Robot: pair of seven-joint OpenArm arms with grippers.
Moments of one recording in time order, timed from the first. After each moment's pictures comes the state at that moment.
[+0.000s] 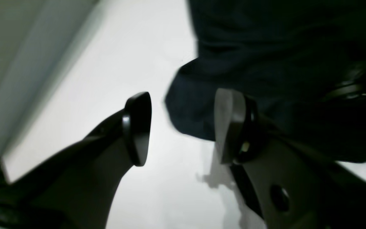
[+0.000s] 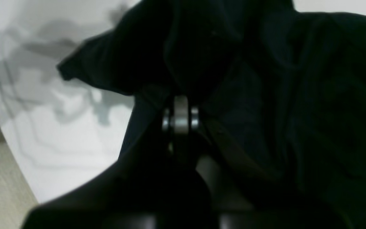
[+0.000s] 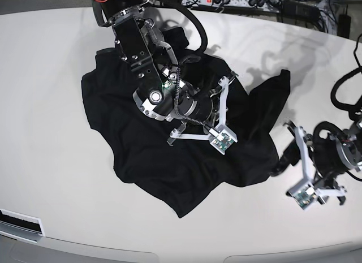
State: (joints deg) left arm -16.1 -52.1 20.2 113.1 -32.9 -19.4 47.2; right arm 1.1 -9.2 -24.9 93.9 0.0 26.3 -50.7
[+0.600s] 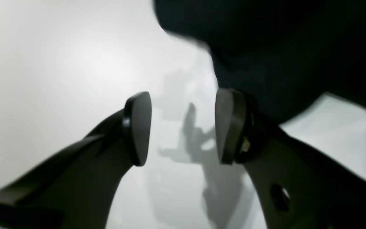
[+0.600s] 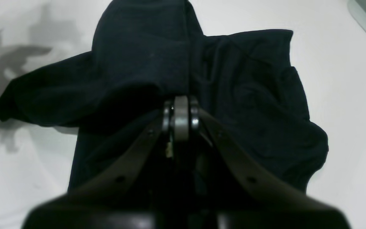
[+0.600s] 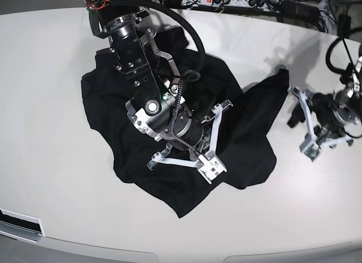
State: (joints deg) left arm 2.8 -48.7 14.1 107.3 -27.6 -12.5 50.9; right arm 4.8 -8.5 -24.9 99.7 -7.4 18.3 -53.9
